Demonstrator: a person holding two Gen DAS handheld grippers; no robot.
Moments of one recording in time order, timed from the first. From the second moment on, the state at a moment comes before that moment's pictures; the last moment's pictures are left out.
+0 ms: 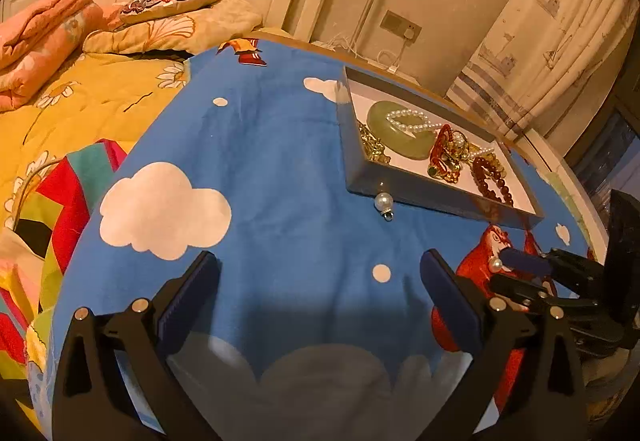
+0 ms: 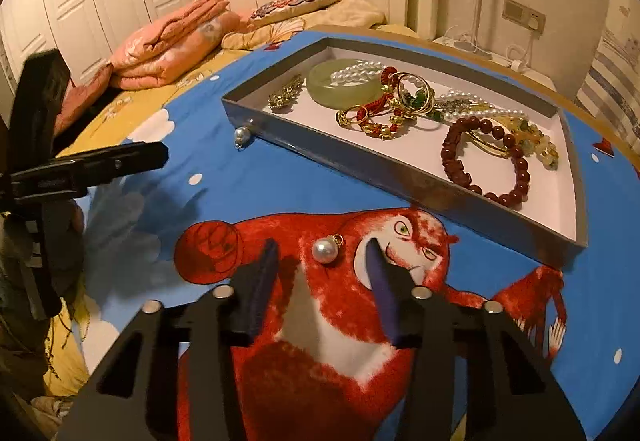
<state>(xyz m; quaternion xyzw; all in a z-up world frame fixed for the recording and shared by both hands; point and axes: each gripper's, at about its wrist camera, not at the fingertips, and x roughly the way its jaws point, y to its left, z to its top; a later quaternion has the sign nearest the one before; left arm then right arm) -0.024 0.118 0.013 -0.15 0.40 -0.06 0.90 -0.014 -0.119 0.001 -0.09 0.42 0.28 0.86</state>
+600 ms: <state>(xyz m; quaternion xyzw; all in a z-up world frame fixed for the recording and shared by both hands) -0.018 0.106 0.011 -0.09 0.42 -0.04 0.90 -0.019 -0.105 -0.001 -0.15 0.40 0.25 0.87</state>
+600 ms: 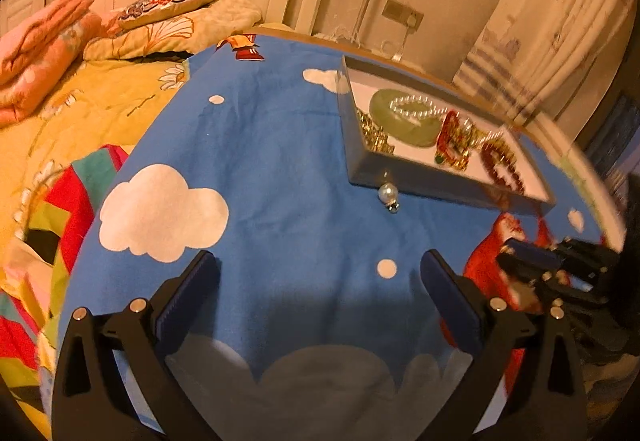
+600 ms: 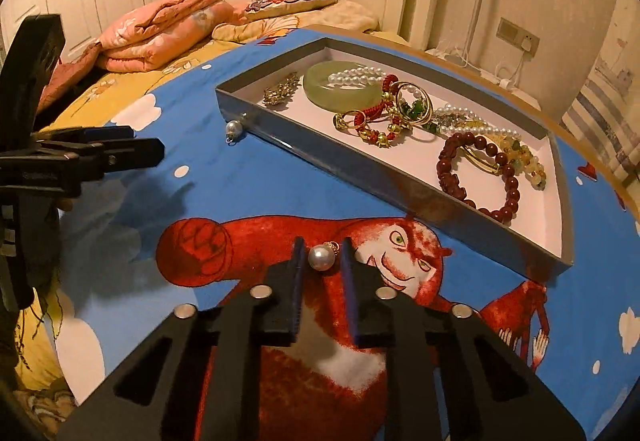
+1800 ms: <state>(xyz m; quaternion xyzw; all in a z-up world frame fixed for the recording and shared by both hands) 0.026 0.043 0.013 -0.06 0.41 -0.02 0.91 -0.034 -0.143 0.009 -0.05 0.38 0.27 0.88</state>
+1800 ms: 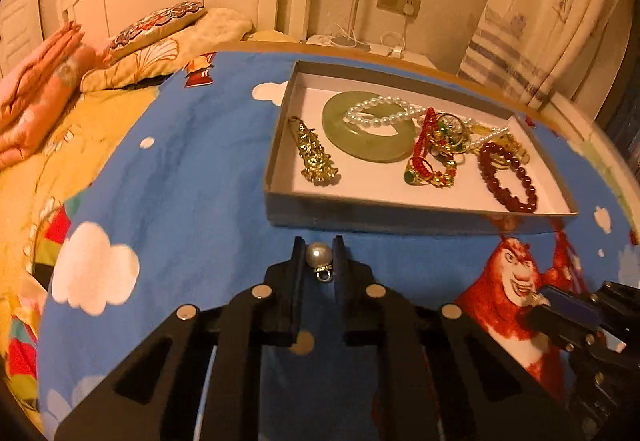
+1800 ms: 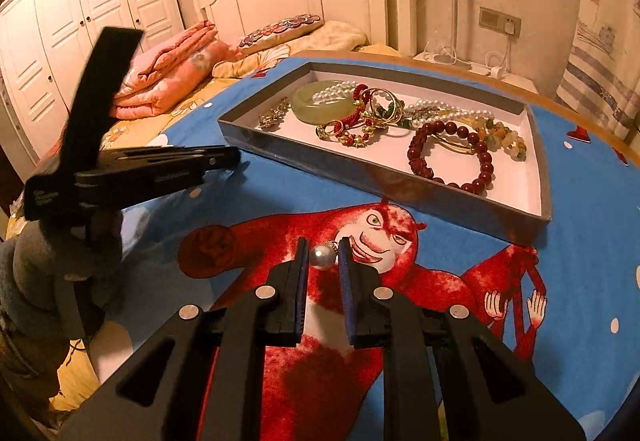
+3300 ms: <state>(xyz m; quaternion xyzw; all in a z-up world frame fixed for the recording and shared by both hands) -0.005 0.022 0.057 -0.02 0.34 -0.05 0.94 -0.023 -0.151 0.041 -0.03 0.32 0.26 0.91</state>
